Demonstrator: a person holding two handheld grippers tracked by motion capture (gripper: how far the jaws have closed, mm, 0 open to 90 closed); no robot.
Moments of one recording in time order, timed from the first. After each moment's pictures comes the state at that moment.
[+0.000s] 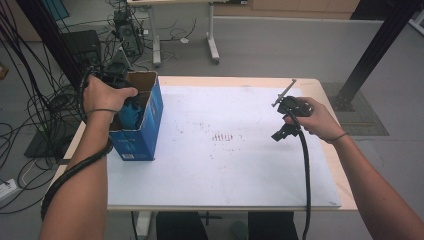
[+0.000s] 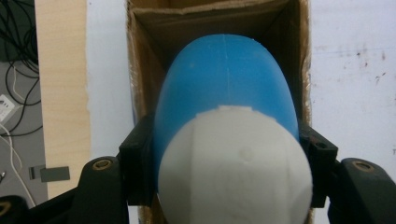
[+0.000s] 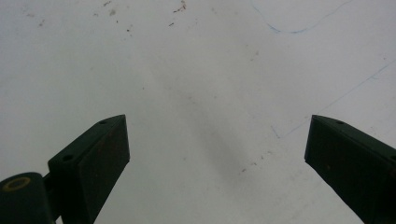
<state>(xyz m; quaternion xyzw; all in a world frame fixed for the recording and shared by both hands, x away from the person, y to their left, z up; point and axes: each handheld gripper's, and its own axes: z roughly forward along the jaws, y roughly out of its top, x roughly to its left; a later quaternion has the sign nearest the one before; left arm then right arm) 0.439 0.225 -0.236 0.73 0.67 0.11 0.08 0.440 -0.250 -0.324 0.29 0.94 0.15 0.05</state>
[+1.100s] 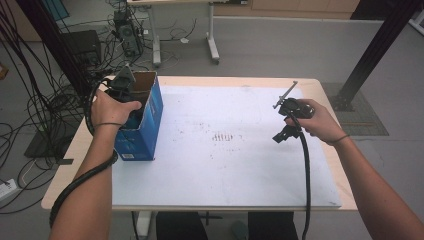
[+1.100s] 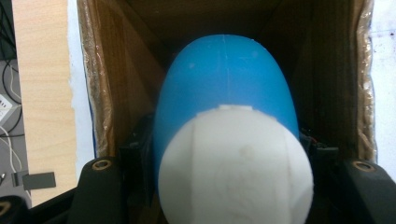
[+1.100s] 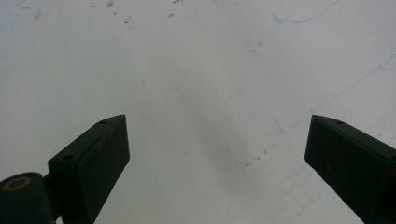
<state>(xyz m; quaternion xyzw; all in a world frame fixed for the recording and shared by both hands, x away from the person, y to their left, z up) 0.438 0.227 -0.272 0.73 0.67 0.11 0.08 0.438 -0.253 -0.329 0.30 0.94 0.15 0.05</state>
